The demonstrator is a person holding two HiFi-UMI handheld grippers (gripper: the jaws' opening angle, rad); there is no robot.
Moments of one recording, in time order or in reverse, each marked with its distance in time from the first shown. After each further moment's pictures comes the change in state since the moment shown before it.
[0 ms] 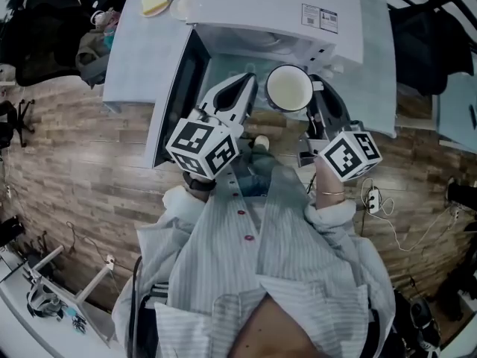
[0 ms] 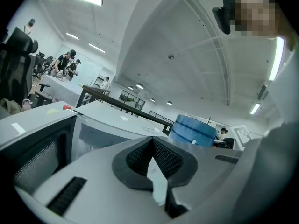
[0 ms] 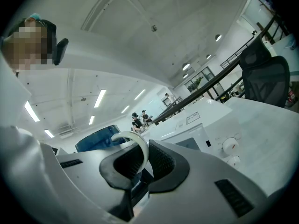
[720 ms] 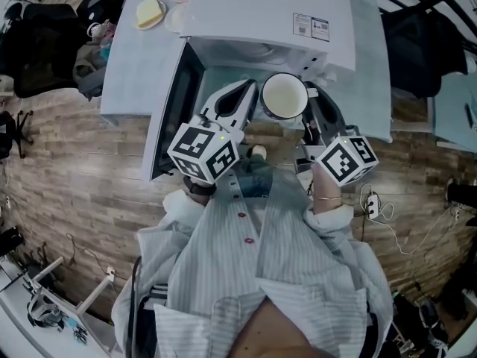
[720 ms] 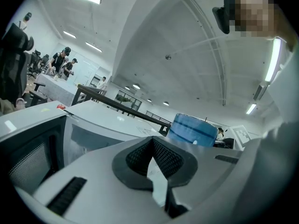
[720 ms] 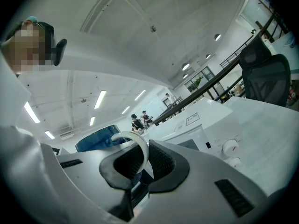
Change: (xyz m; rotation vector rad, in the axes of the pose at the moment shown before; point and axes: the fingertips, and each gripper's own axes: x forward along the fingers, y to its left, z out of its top) left arm 0.017 -0.007 0.002 0.007 -0.010 -0.043; right arm 0.002 -0.005 0.004 0.008 -0.008 0.009
